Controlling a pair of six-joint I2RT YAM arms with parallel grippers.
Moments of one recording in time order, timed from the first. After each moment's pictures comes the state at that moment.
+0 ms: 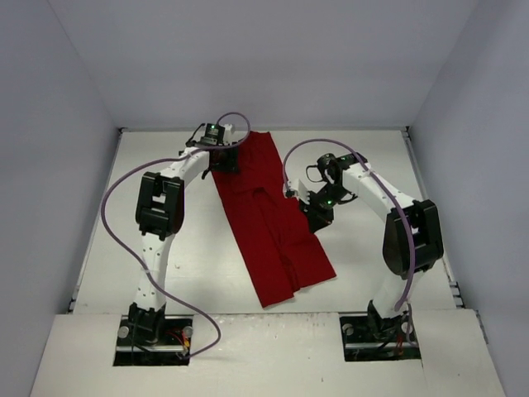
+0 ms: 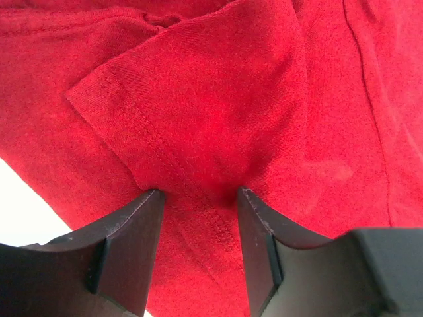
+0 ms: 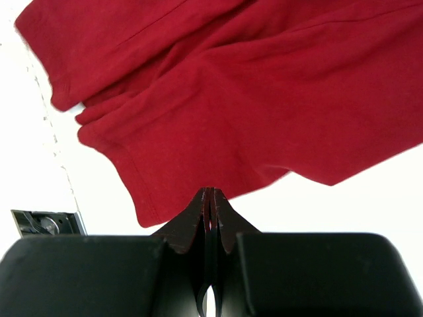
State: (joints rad) left arm -0.27 2.32 1.89 -0.46 0.16 -0.23; right arm 0.36 1.77 1.36 -1.15 -0.60 -1.00
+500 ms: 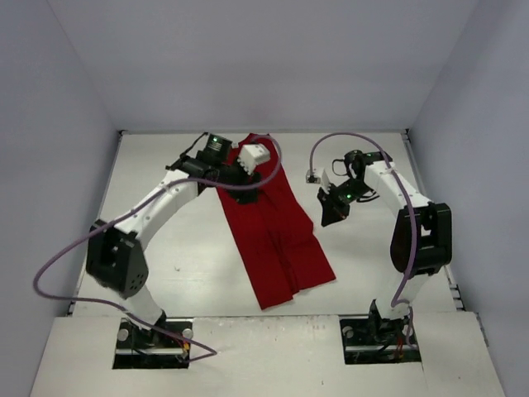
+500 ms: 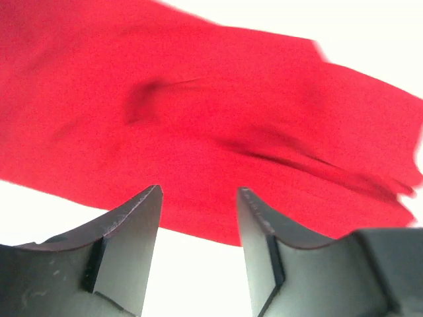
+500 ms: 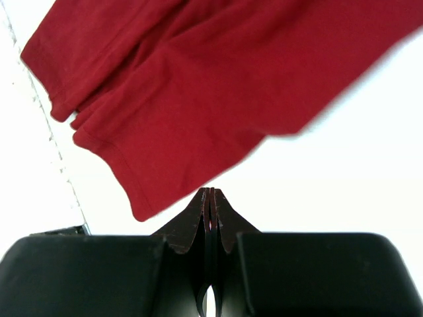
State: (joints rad) left arm -0.48 1.69 1.49 -0.63 0.50 0.27; right arm 0.17 1.77 1.36 -1.14 -0.71 -0.97
